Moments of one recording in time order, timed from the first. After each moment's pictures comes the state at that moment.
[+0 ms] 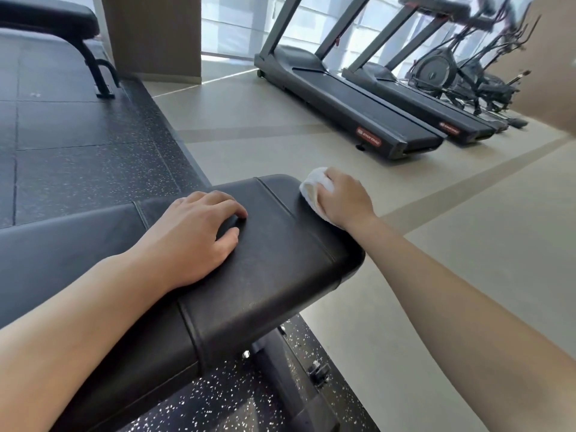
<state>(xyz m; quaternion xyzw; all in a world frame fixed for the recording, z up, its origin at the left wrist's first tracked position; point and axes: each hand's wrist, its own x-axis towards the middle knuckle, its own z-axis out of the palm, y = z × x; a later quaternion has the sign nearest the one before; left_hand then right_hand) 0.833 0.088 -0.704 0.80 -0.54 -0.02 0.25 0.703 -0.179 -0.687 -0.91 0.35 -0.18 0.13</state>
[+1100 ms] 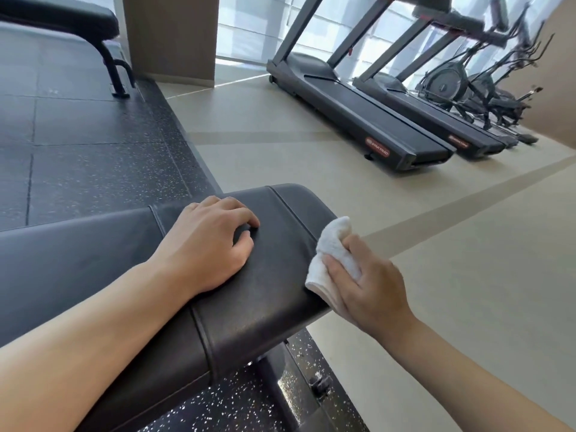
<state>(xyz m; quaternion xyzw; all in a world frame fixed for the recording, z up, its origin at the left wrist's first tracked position) 0.828 0.084 -0.706 0.81 -0.50 0.02 0.30 0.606 -0.075 -0.704 -0.92 0.25 -0.27 0.12</state>
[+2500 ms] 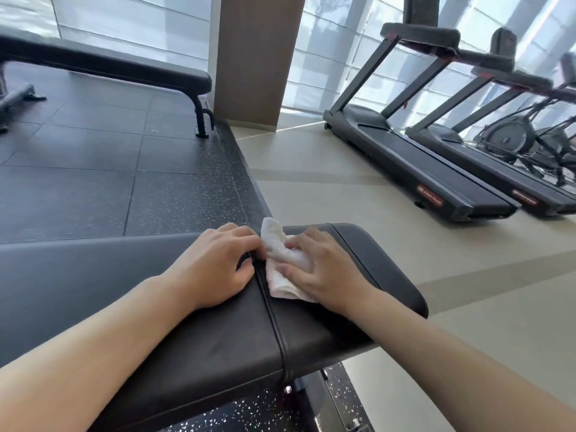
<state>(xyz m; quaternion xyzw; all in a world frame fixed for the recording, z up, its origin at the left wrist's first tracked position) 0.863 0.184 -0.701 0.81 -0.51 0.04 0.29 0.737 -0.024 -0.687 -0.97 0.03 -0.16 0.16</state>
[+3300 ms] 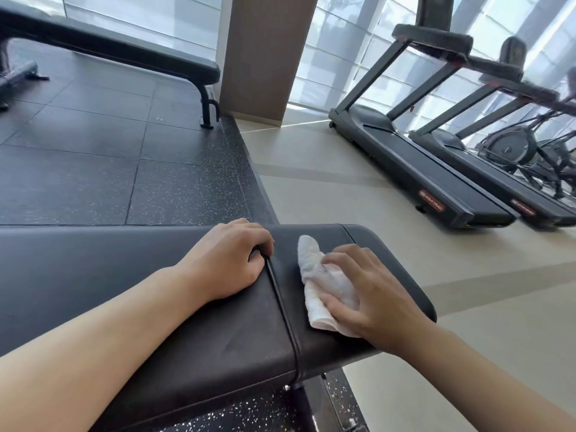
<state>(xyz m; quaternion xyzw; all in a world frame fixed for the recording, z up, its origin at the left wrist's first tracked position) 0.872 0.182 -0.709 0.80 -0.49 0.03 0.35 0.678 -0.028 -0.670 -0.99 0.01 -0.12 0.07</state>
